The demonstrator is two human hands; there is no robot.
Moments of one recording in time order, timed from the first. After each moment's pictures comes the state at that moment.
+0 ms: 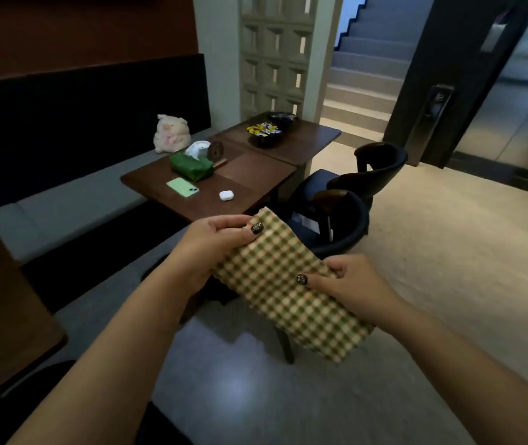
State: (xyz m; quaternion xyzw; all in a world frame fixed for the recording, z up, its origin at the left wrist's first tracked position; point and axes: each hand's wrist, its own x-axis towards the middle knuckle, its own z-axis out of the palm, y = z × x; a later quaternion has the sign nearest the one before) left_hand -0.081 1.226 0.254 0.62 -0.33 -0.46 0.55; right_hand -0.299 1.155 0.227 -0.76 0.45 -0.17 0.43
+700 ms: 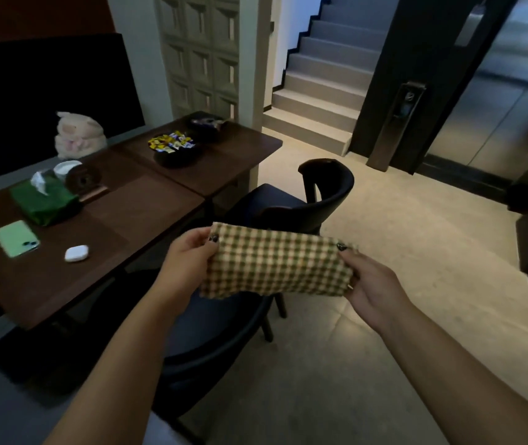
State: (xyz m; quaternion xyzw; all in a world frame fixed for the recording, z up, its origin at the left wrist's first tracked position) left_hand -0.232 0.761 0.202 0.64 -0.29 -0.39 0.59; right_hand -0.473 0.663 0.187 -0.33 0.48 -0.42 0.70
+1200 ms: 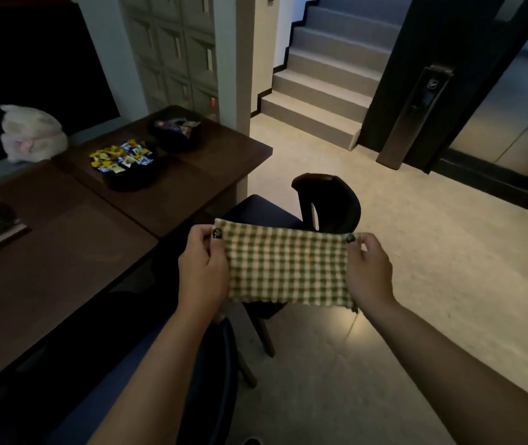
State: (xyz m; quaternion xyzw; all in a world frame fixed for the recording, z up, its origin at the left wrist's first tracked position) left_hand -0.230 0.459 0.153 0.74 -0.33 -0.19 0.55; right_hand -0.437 0.348 0.139 -0.63 0.59 -0.37 0.34
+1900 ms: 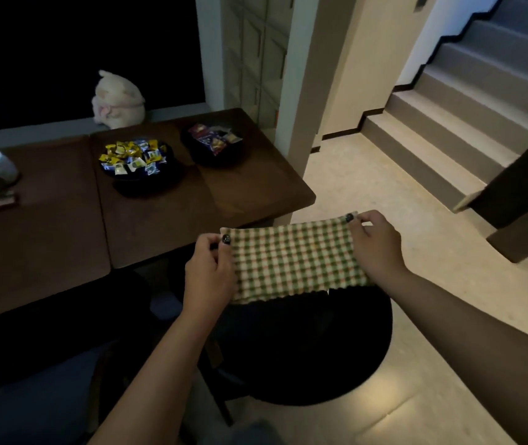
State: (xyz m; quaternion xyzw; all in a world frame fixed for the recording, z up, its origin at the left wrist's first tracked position) left_hand -0.222 0.155 0.112 0.82 -0.12 -0.11 0.54; right_hand -0.335 -0.068 0.134 -0.81 0.41 -0.21 0.35
